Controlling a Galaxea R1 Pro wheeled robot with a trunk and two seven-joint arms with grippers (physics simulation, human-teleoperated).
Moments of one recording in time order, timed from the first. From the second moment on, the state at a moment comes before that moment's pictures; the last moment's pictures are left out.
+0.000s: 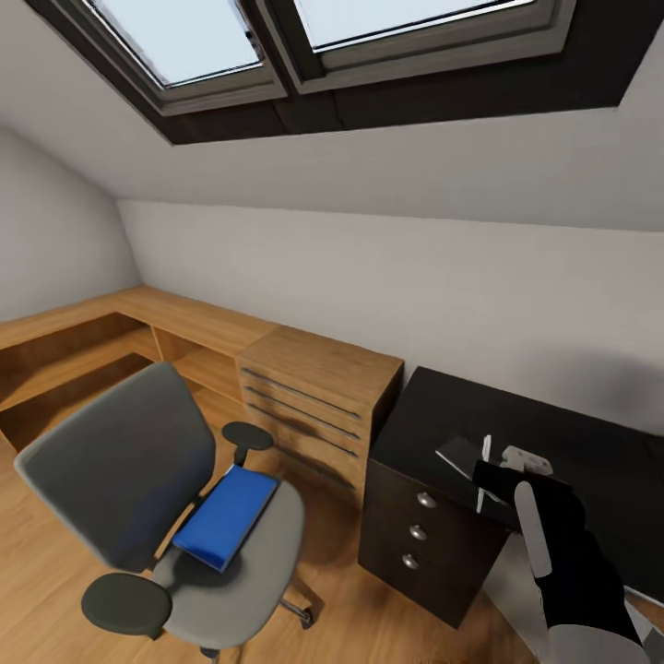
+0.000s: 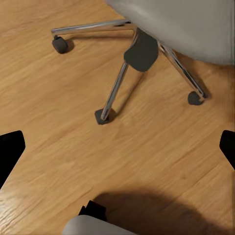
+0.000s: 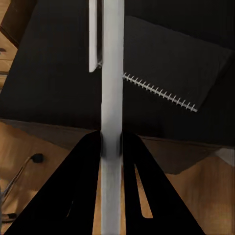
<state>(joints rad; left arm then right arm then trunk) -0.11 0.00 0.15 -0.26 0.29 -0.45 -0.01 -0.47 0.00 -0.30 -1.34 -0.17 0.85 -0.11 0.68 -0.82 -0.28</state>
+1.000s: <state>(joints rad) -0.11 -0.03 0.04 -0.21 0.21 -0.45 -0.01 -0.47 0.00 -0.30 -1.34 -0.17 0.85 -0.11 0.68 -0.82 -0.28</state>
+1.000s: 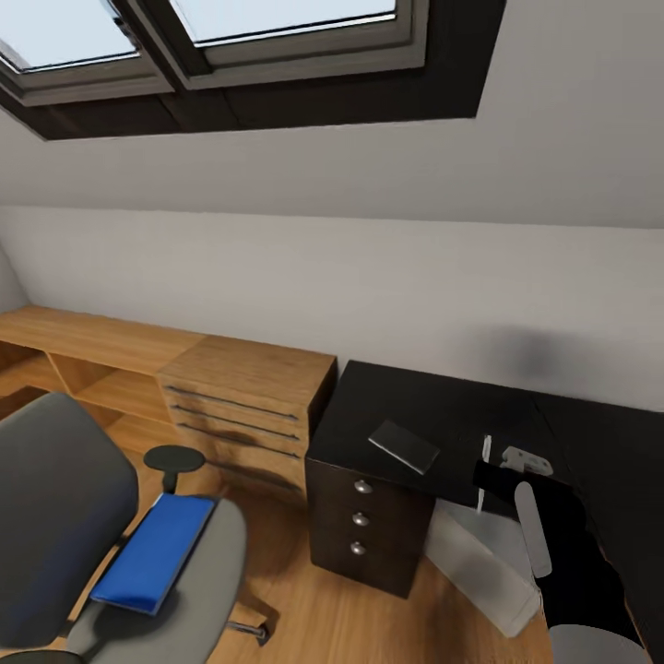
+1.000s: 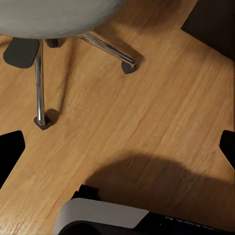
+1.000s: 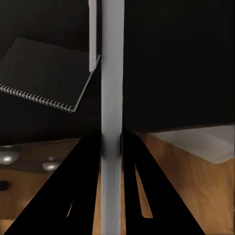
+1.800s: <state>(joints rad) -0.11 -0.03 0.04 -0.21 0.21 -0.45 -0.01 -0.47 0.00 -0.30 -1.32 -0.17 0.85 -0.11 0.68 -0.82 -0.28</state>
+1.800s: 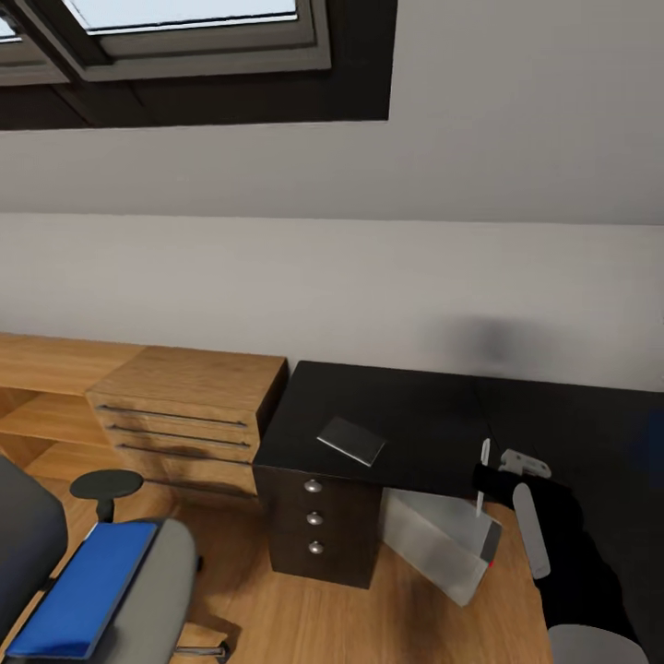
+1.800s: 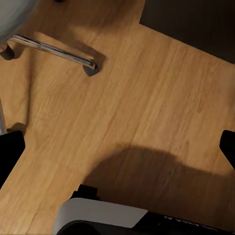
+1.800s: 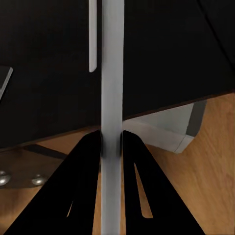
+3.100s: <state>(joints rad) -0.11 -0.03 0.04 -0.21 0.21 -0.45 -0.01 -0.47 -0.01 -0.14 -1.15 -0.04 0.77 -0.08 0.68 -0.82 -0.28</state>
